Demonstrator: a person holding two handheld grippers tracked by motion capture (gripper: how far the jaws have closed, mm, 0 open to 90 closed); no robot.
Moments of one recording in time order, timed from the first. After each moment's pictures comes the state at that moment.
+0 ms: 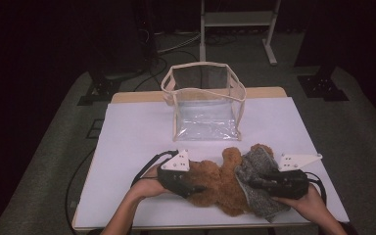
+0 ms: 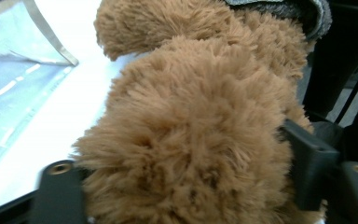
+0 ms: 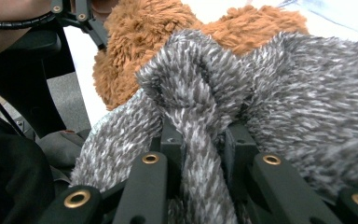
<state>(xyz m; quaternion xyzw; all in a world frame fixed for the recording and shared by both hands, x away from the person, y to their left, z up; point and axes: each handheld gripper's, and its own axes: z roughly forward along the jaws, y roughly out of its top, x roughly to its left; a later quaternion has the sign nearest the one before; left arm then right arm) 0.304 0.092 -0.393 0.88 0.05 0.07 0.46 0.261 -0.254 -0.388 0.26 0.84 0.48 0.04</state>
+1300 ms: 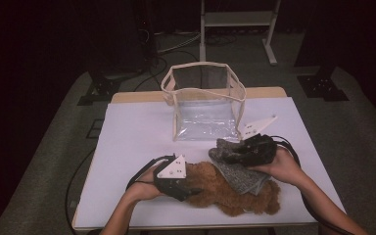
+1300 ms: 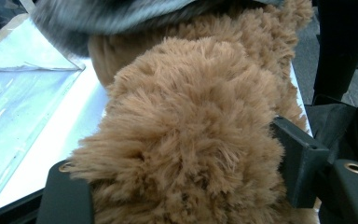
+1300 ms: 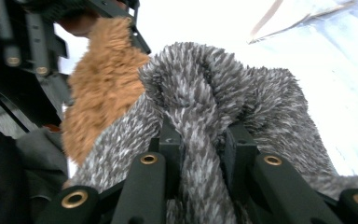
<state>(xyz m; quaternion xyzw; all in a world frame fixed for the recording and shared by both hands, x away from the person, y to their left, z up) 0.293 0.101 -0.396 0.88 0.02 0.10 0.46 0.333 -0.183 -0.340 0.20 0.89 0.40 0.03</state>
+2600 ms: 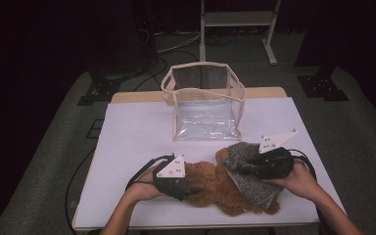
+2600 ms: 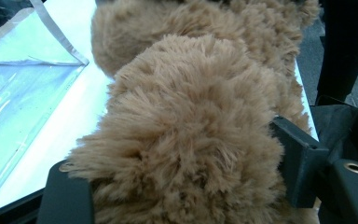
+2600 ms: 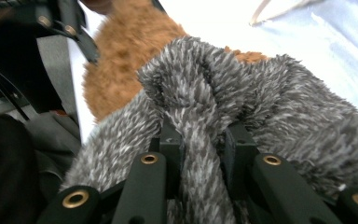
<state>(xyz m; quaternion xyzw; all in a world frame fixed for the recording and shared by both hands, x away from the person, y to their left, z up) 0.295 0.102 -0.399 0.88 0.03 0.10 0.46 0.303 -0.220 -0.355 0.20 0.88 0.42 0.04</state>
